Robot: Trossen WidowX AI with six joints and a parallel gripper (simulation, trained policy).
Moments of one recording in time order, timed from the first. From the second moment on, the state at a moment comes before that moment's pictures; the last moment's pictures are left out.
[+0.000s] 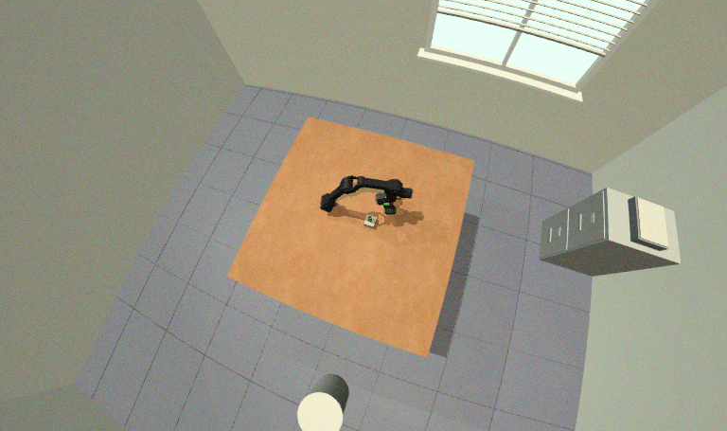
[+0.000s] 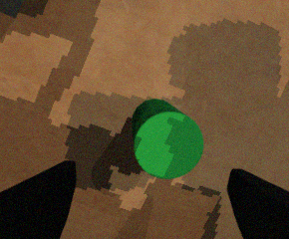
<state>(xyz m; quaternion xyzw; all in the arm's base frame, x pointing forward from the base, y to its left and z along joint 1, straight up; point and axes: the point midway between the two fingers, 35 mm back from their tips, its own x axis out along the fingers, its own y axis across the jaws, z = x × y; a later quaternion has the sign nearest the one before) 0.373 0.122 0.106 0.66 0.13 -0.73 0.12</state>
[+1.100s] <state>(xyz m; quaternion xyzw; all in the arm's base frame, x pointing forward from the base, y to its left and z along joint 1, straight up) 0.356 0.123 0.088 0.64 0.18 -0.72 0.19</state>
